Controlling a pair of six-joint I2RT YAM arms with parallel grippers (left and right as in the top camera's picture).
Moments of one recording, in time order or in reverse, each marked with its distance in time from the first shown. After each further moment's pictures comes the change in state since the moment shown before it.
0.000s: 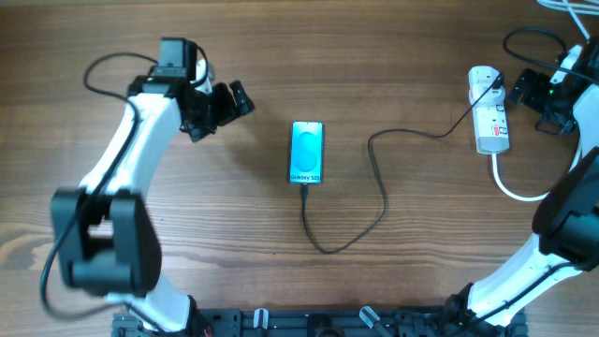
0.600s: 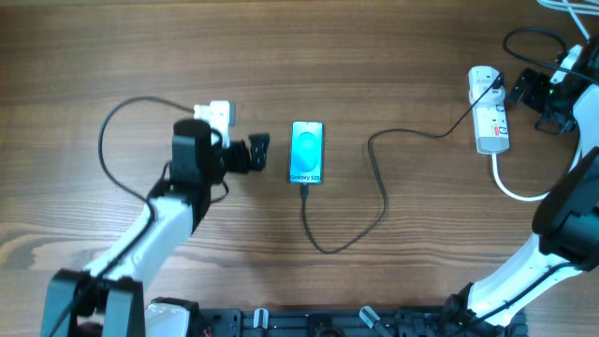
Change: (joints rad) left arm -0.108 -0.367 -0.790 0.919 -0.066 0.217; right arm 0.000 0.000 0.000 0.002 -0.004 0.000
